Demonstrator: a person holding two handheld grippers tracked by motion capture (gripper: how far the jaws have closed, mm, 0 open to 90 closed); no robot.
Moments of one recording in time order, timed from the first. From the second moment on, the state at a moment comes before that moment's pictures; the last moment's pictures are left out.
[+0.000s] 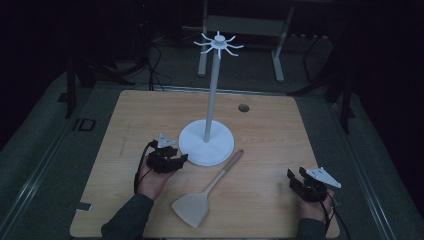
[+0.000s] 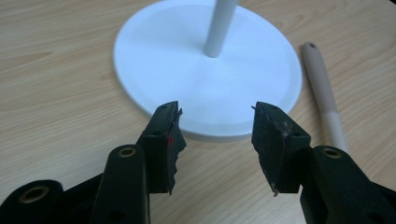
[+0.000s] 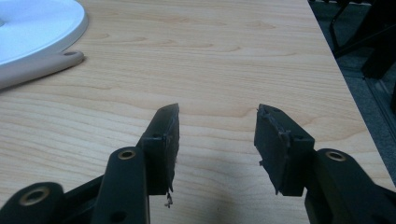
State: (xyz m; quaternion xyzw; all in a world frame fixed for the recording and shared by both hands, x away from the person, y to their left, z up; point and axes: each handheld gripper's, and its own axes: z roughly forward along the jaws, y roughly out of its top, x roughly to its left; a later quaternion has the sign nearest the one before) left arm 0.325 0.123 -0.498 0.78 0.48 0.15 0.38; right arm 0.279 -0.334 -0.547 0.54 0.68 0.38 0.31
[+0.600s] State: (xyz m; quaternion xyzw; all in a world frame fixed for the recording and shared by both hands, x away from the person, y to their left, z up) left arm 0.334 0.065 -0.498 0.83 0.42 0.12 0.34; right arm 0.279 -0.336 -0.549 0.55 0.67 0.38 0.31
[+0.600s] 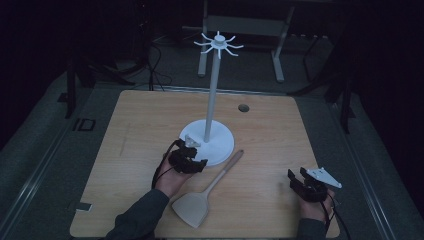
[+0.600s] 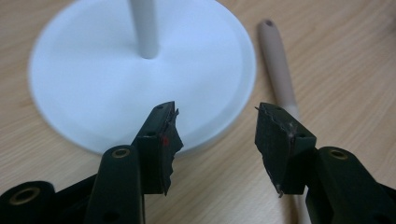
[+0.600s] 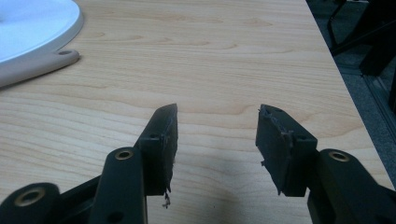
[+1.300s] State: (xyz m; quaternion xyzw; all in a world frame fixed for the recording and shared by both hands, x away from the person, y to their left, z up) left arm 0.337 -0.001 -0.528 0.91 0.33 0.06 0.25; right arm 0.279 -0.339 -0.549 0.55 0.67 0.38 0.31
